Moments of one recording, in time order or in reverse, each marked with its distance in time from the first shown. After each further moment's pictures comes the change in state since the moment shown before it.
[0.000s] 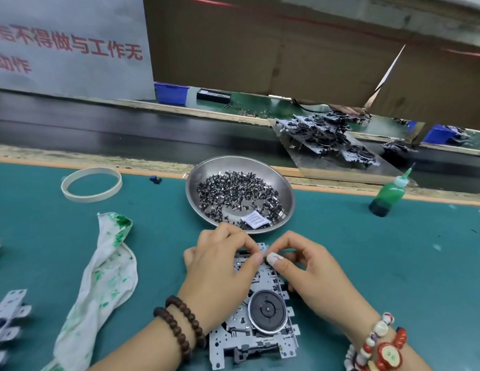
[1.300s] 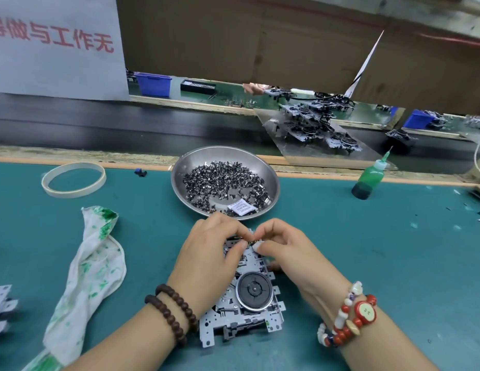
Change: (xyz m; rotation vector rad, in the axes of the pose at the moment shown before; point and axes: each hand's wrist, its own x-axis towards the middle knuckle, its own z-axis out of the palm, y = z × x) left_hand 0.000 0.000 0.001 -0.034 0.017 0.152; right_hand 0.005 -0.010 0.011 0.296 0.021 0.274
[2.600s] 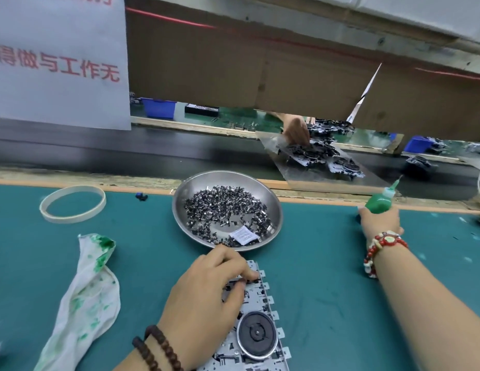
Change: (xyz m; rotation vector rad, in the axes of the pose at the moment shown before) left_hand -0.004 -0.003 -0.004 -0.024 -0.019 0.078; right_hand 0.125 0.041 -0.180 -0.264 1.110 0.252
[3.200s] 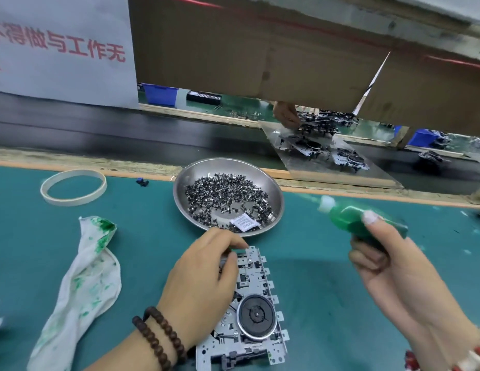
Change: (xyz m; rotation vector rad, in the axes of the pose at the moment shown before) left_hand 0.000 -0.001 0.002 -0.037 0.088 -0.073; right_hand -0.169 -0.019 -0.103 0.937 -0.853 -0.080
